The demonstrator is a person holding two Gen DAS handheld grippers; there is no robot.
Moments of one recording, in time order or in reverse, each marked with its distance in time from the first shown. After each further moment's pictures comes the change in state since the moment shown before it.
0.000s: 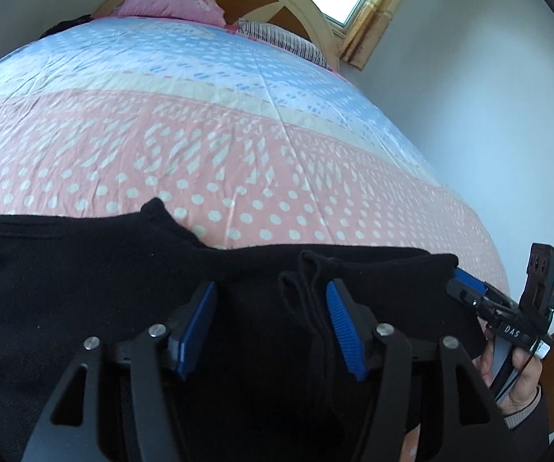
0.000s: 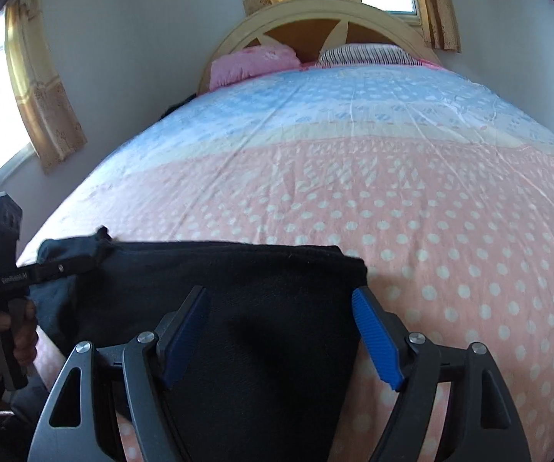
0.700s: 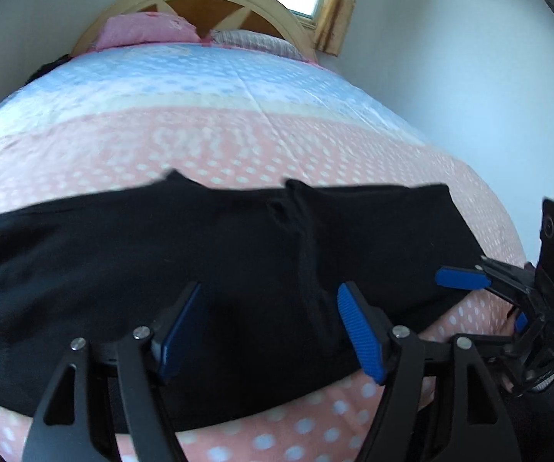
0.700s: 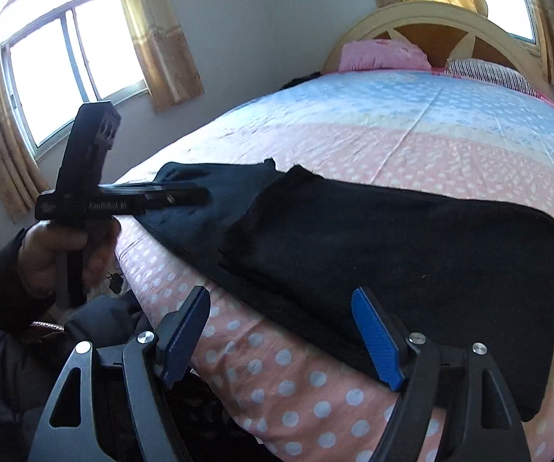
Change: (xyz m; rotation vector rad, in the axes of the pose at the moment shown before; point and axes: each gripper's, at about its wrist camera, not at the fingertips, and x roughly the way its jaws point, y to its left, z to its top) left arm -0.054 -0.004 -0.040 0.176 -0.034 0.071; right arm -0.016 0.111 -0.057 -0.273 0.063 0.342
